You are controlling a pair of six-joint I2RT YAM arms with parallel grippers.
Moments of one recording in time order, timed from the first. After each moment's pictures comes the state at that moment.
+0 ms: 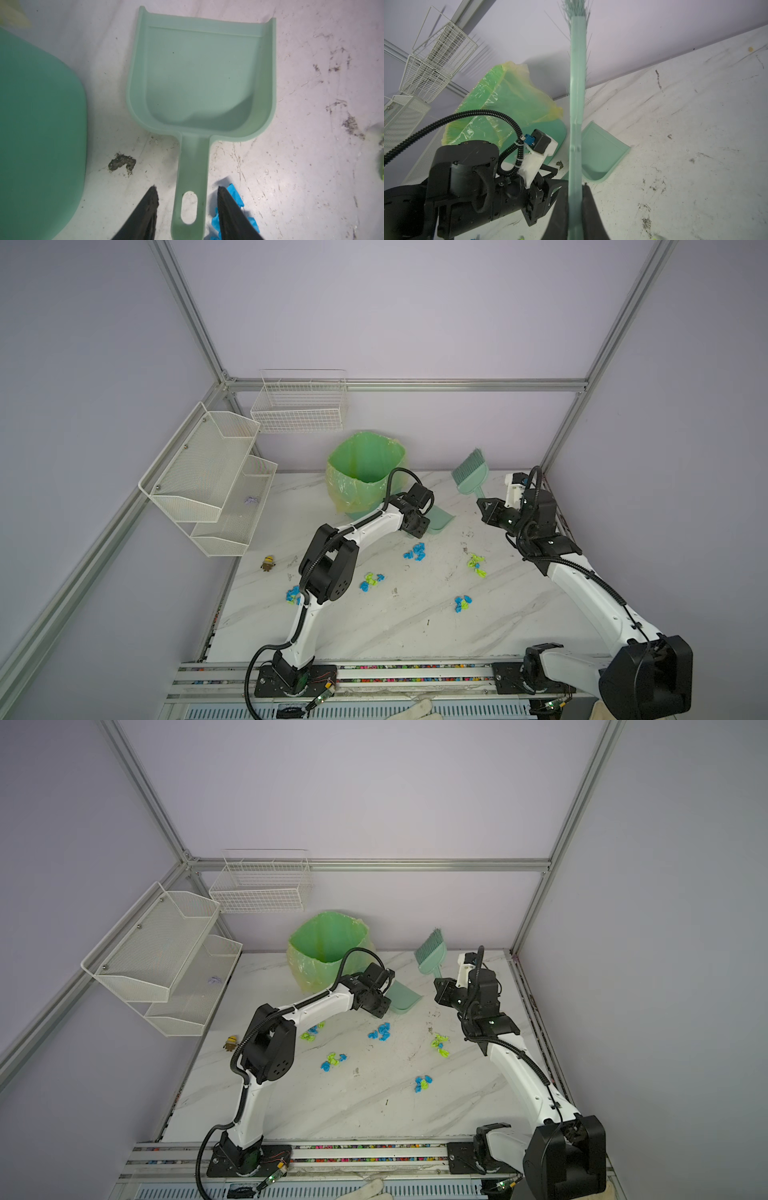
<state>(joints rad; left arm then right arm) -0.67 2.20 1.84 -0.69 -0.11 -0.07 0.19 1.19 0.92 -0.10 -0.27 0.53</state>
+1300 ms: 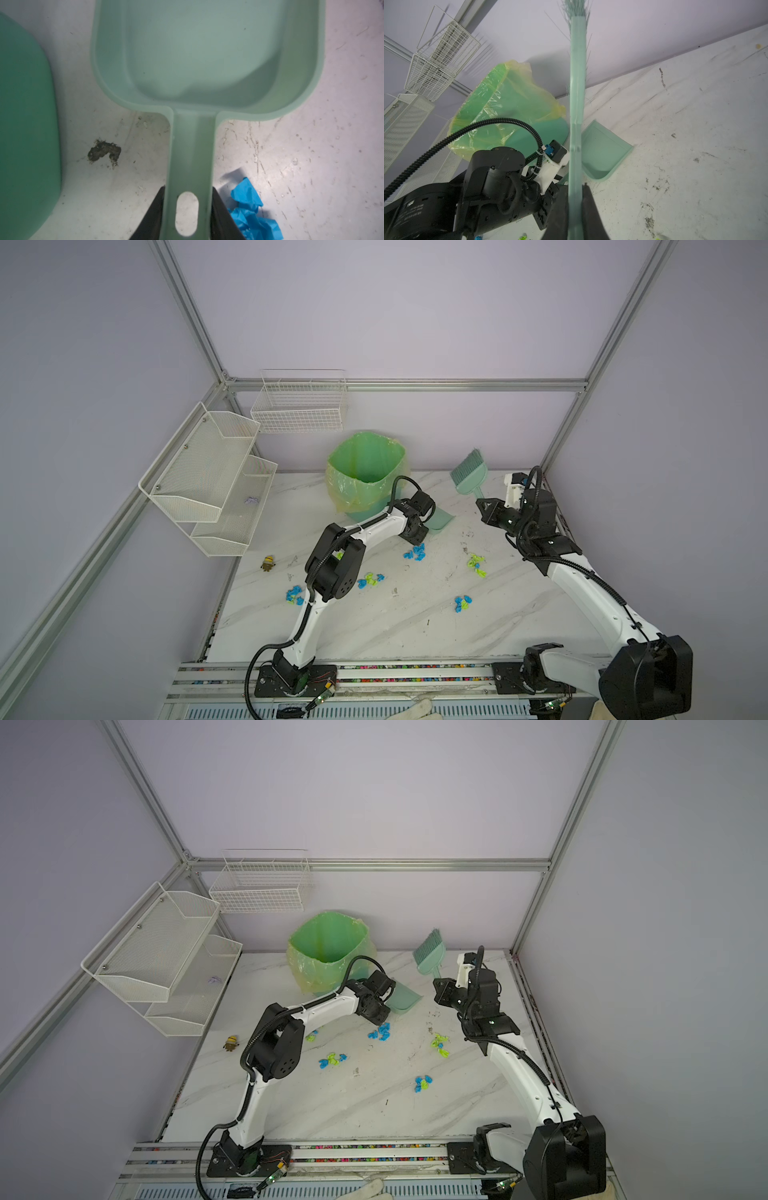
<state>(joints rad) -0.68 2.25 1.84 -0.75 -0.14 -0.04 0.19 1.19 0.92 -0.10 -0.29 0.53</state>
